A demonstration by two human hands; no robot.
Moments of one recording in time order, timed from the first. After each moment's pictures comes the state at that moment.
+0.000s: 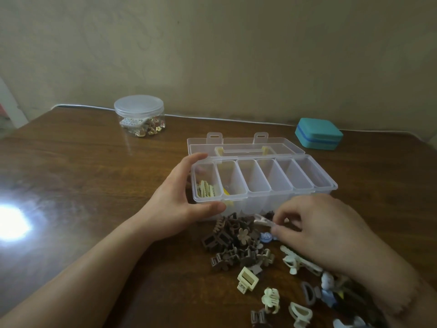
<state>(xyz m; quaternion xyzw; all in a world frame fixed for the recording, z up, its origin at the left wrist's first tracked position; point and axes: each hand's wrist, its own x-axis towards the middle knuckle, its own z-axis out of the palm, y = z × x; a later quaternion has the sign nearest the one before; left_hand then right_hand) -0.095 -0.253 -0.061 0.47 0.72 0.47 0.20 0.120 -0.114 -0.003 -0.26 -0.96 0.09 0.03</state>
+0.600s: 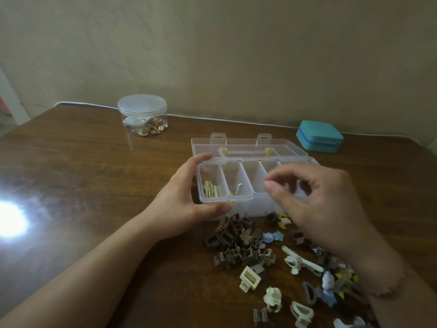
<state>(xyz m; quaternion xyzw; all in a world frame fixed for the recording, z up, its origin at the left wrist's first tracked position) -0.093 -0.252 -0.060 0.48 0.73 0.46 0.19 0.104 -0.120 0.009 -0.13 -0.92 0.24 0.28</state>
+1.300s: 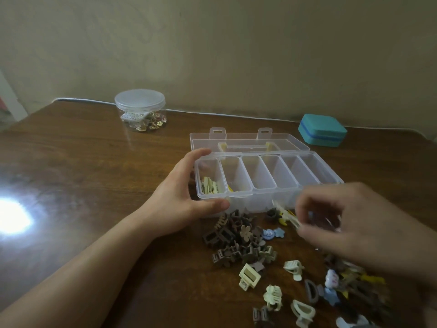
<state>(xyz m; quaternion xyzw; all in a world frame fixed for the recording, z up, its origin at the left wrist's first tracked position) -0.093 -0.253 -0.059 0.47 0.72 0.47 0.20 0.141 -0.105 0.022 -0.16 -0.96 0.23 0.06</state>
